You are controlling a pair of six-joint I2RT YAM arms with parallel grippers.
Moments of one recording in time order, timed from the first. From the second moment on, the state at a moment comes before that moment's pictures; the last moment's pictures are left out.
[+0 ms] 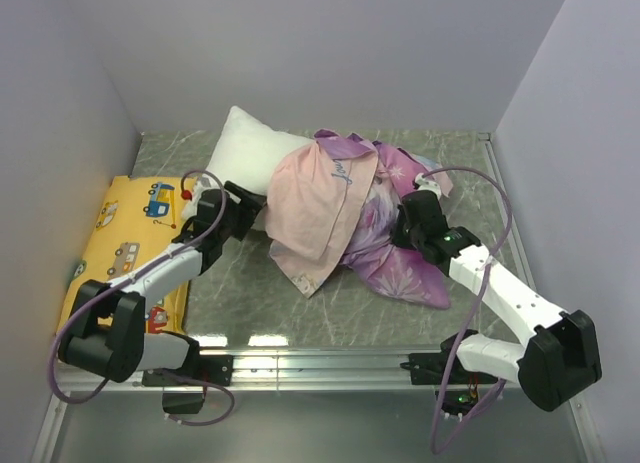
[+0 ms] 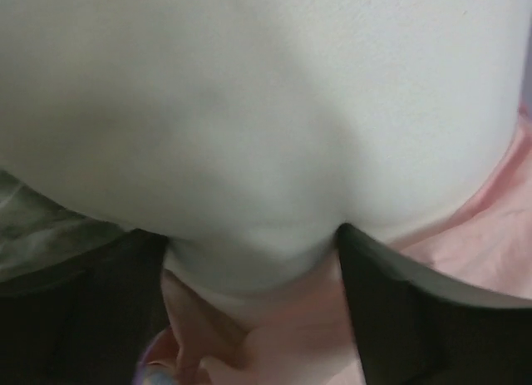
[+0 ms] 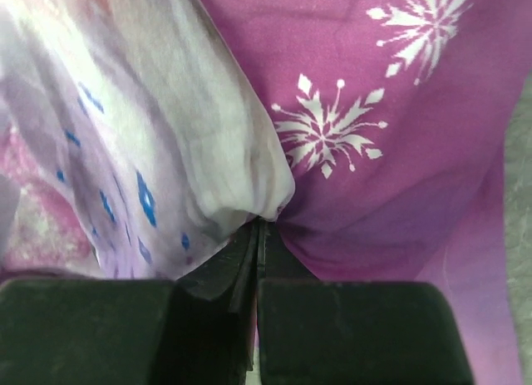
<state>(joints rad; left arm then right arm) -0.32 1.29 0.64 0.15 -0.08 -1.18 0.45 1.15 0.81 -0.43 0.21 0.54</state>
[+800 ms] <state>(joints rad) -0.06 1.32 0.81 0.07 0.06 -1.08 0.25 1.02 0.92 -0.57 0.07 0.52</state>
